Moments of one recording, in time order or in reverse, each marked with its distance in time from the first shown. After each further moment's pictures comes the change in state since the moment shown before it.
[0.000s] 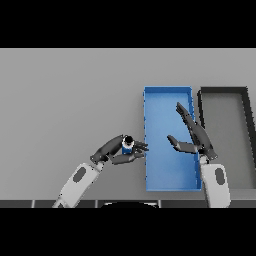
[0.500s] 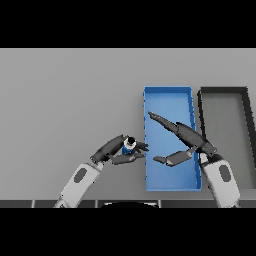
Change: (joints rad) left arm 0.010 -0.022 0.021 0.004 -0.054 -0.030 0.009; right arm -0.150 -0.163 0.132 -0.253 -0.158 0.231 0.243
